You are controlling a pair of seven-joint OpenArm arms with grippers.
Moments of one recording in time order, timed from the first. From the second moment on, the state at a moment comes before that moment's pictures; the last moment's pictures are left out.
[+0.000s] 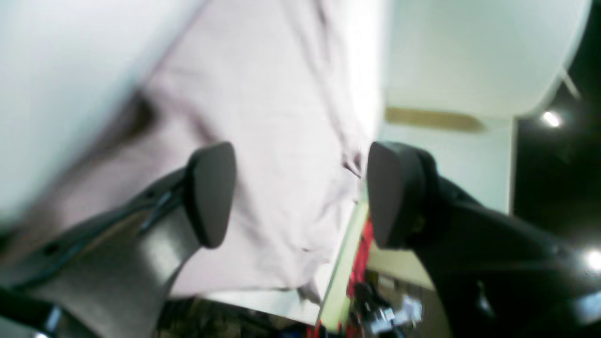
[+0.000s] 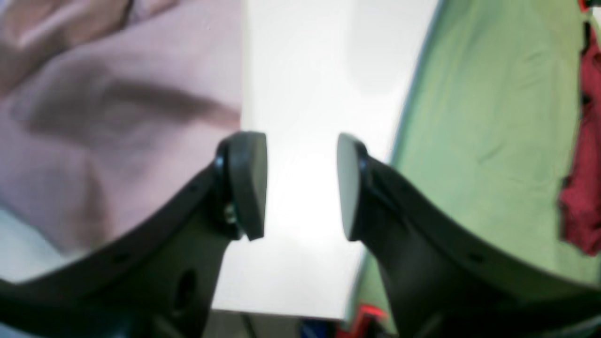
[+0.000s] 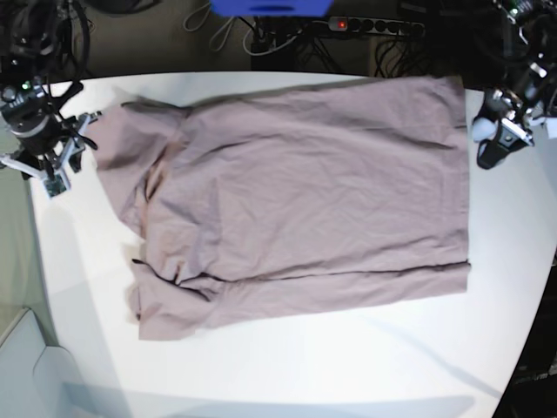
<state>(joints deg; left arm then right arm) 17.5 -6.9 -51.1 93.0 -83.5 -1.3 71.1 -16.4 11.1 28.3 112.6 -2.1 40.1 -48.9</state>
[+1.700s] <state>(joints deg) 0.0 -16.1 -40.3 73.6 -66.7 -0.8 65.9 -24.8 7.0 21.3 112.5 -2.0 39.9 -48.7</state>
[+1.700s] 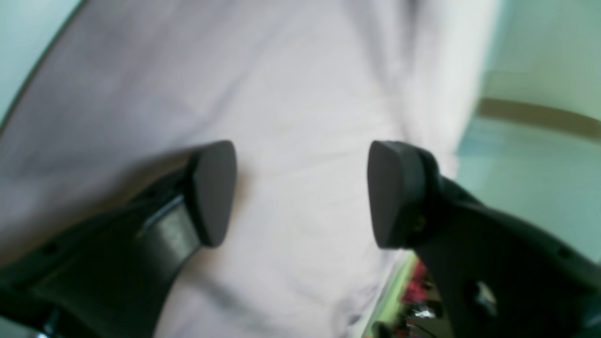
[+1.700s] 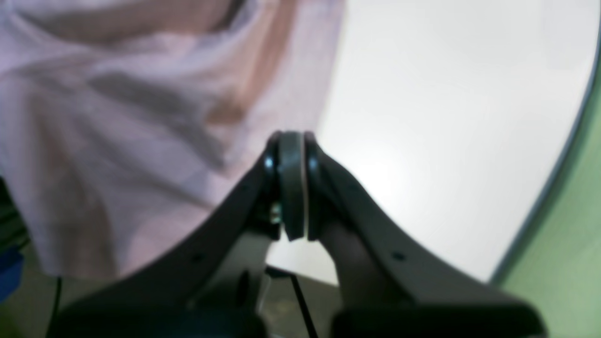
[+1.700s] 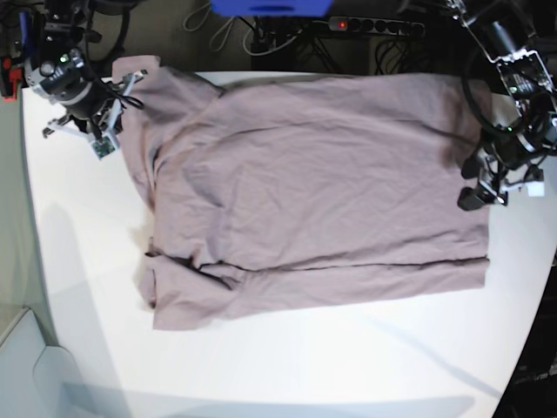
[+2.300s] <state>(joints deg) -1.1 -9.1 -34.8 75.3 -57.6 -0.6 65.2 -3.4 5.3 18.6 97.9 -1.9 39.9 -49.7</state>
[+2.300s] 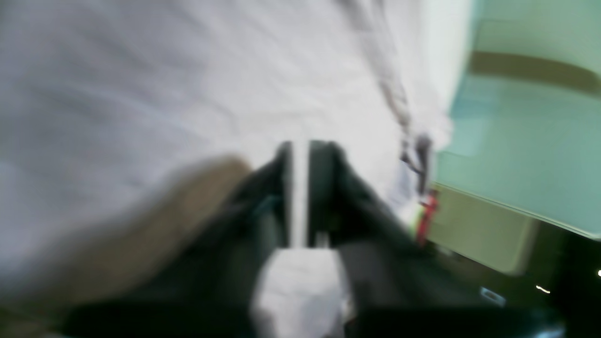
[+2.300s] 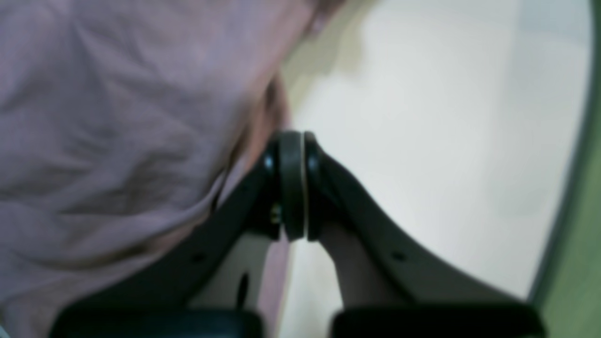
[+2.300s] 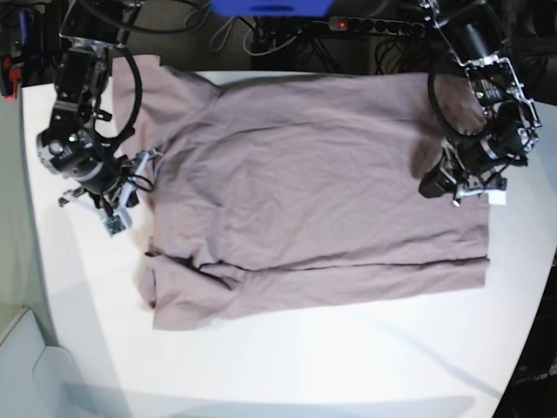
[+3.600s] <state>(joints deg) 0.5 -15.0 -34.6 75.1 -59.5 -0.8 54.9 -20.1 6.1 17.1 116.4 -1.7 40.0 -49.9</state>
